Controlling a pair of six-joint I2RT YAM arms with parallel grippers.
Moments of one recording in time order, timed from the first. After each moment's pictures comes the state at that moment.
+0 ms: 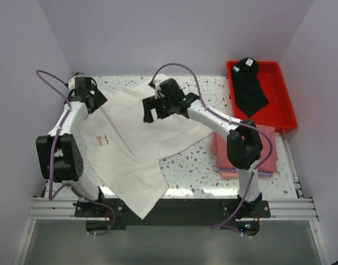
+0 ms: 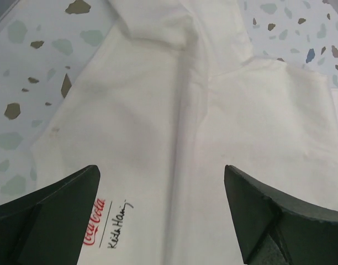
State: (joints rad) left arm 0.09 1.69 1.32 -0.49 -0.28 -0.61; right arm 0.75 2.00 1.71 -0.46 -0.23 0.29
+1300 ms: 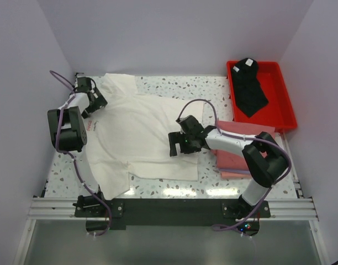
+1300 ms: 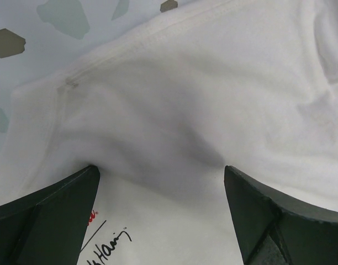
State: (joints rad) left arm 0.18 2.13 1.55 -0.42 -0.17 -0.49; right arm 0.71 1.69 0.98 -0.31 -0.13 0.49
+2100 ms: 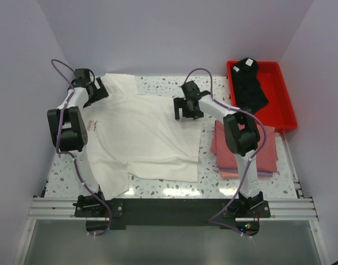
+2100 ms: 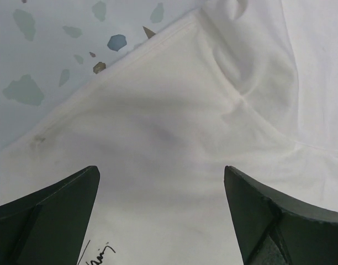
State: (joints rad) left arm 0.17 2.11 1.66 -0.41 -0.05 -0.36; right arm 0.46 2.19 1.70 -0.57 0.07 0.34
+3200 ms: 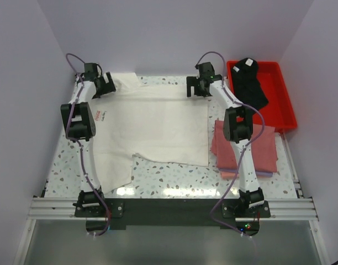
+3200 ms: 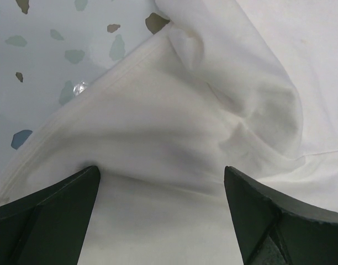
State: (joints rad) left arm 0.13 2.47 2.11 -0.49 0.06 -0.26; right arm 0.27 2.58 2.35 -0.66 0.01 0.19
